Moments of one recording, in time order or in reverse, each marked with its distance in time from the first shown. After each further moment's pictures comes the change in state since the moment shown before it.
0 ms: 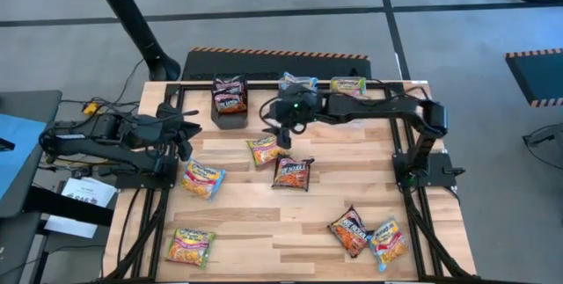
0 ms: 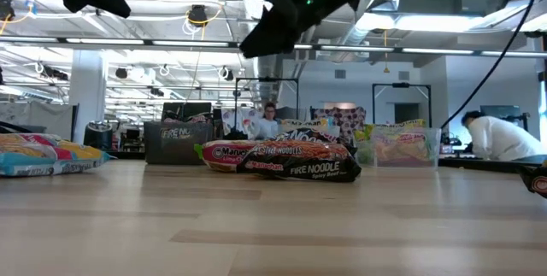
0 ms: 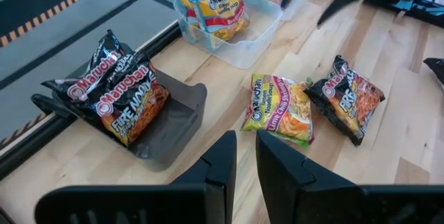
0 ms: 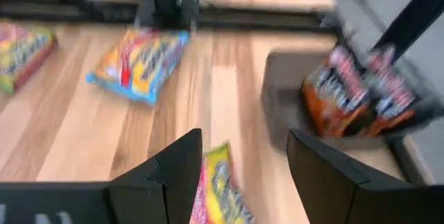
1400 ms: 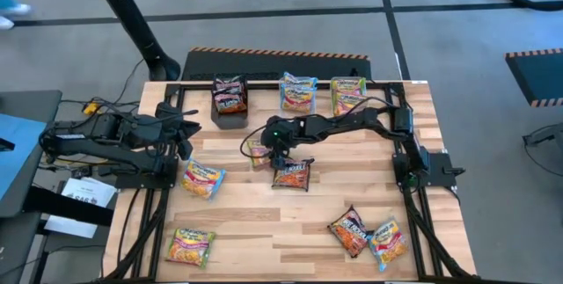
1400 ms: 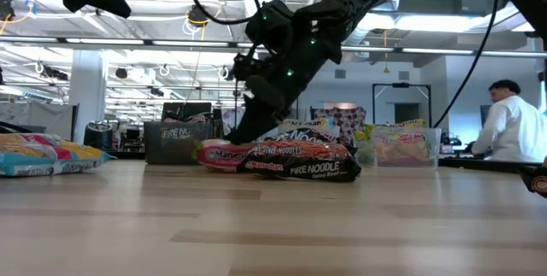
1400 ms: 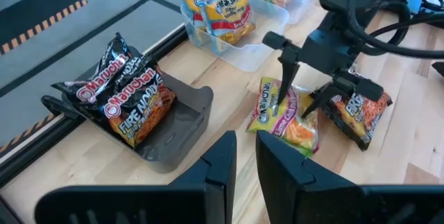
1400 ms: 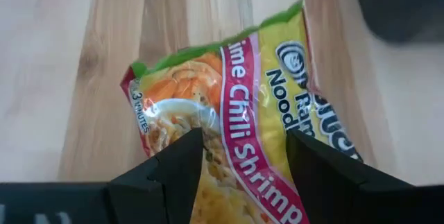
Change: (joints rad) left arm 0.001 0.000 0.000 0.000 -0.025 0.003; right arm 0.065 0.308 0.004 -0.061 0.077 0.060
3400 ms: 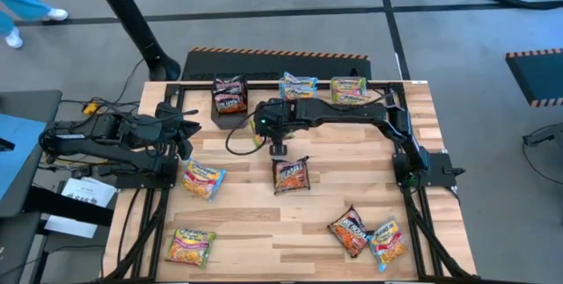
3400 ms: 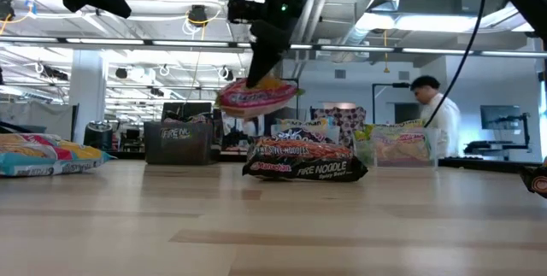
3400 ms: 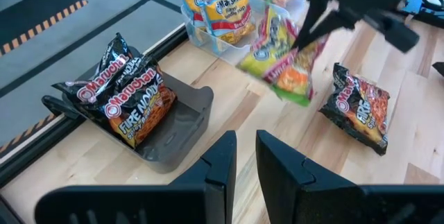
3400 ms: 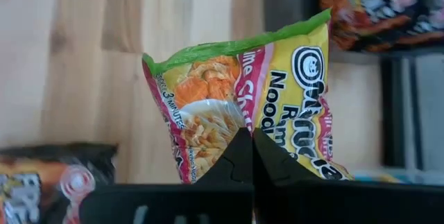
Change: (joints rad) left arm 0.000 0.000 0.000 0.000 -0.001 0.000; right arm 0.025 0.010 0.523 -0.647 0.243 -0.158
